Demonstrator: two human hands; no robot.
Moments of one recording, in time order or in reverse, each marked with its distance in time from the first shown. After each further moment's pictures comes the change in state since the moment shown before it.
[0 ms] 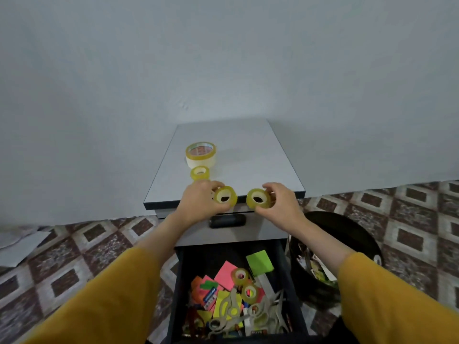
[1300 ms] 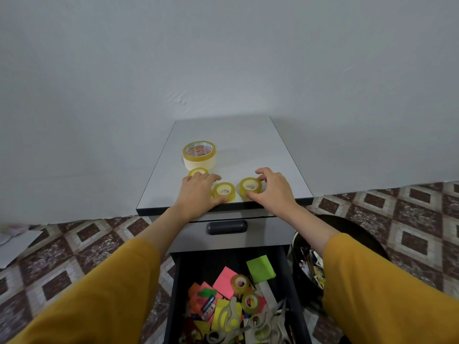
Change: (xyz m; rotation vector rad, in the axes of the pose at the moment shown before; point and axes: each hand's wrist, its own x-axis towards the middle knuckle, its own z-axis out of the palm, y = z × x) left_hand 0.048 -0.034 0.017 0.320 -0.057 0.044; right_hand 0.064 0.000 0.020 -0.107 -0.027 0.008
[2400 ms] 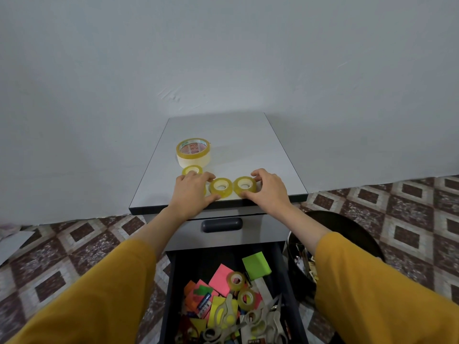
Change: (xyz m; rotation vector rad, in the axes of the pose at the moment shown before) left_hand 0.002 -0.004 0.011 -0.066 0.062 -0.011; right_hand -0.001 0.009 0.007 -0.004 0.008 0.037
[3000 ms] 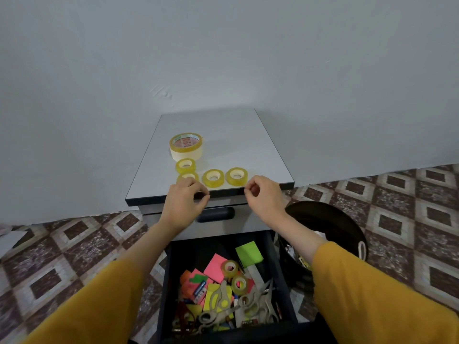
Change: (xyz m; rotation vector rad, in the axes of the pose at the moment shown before) left_hand -0.053 0.008 0.007 -0.208 0.245 0.150; right_hand -0.052 0.001 -0.001 0.060 0.167 -0.049
